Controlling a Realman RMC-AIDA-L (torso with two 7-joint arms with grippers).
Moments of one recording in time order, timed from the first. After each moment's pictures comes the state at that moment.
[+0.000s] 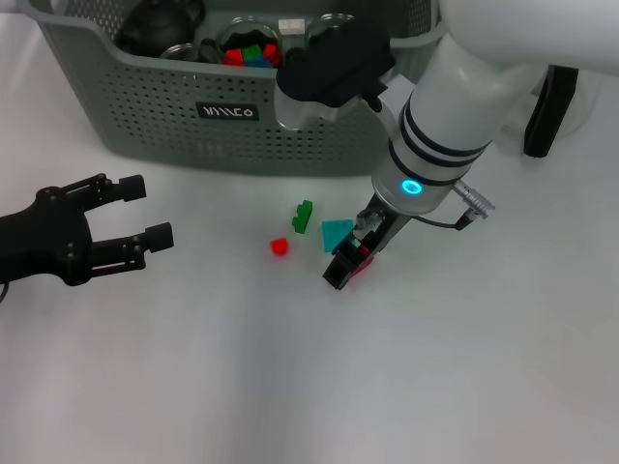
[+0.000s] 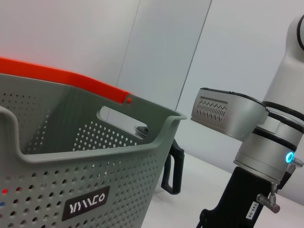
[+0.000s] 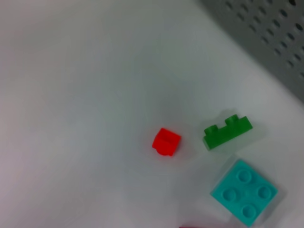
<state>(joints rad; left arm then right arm) -0.34 -2.03 0.29 0.62 2.14 1.85 -1.23 1.17 2.12 -1.97 -0.67 -2.27 -1.18 3.00</state>
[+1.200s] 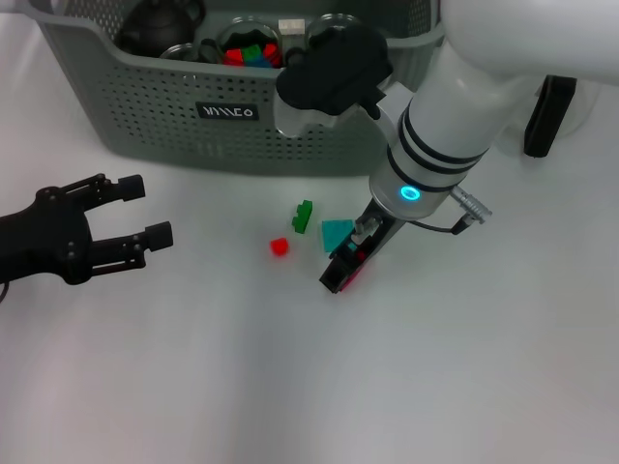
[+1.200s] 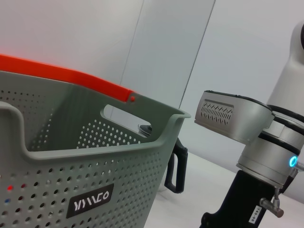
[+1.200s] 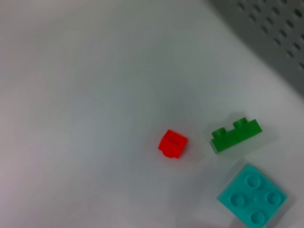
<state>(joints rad) -0.34 -2.03 0.29 0.61 2.14 1.84 -1.23 1.16 2.12 -2.00 -0.65 -2.23 -1.14 2.96</state>
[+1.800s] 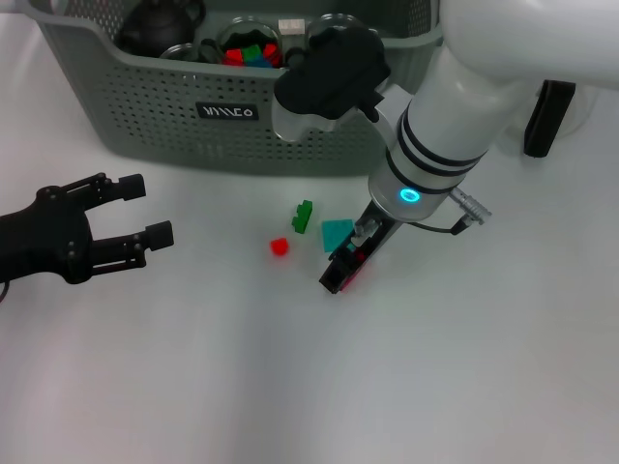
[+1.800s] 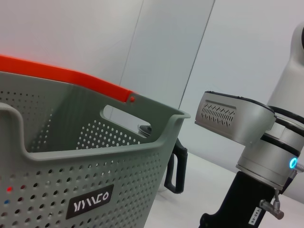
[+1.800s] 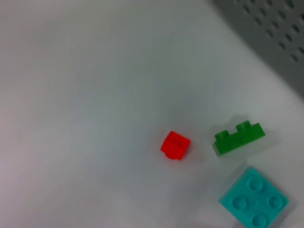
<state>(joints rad) -0.34 -2.03 0.29 0.62 2.14 1.84 -1.23 1.16 2.12 -2.01 -0.66 -2.23 -1.13 2.95</state>
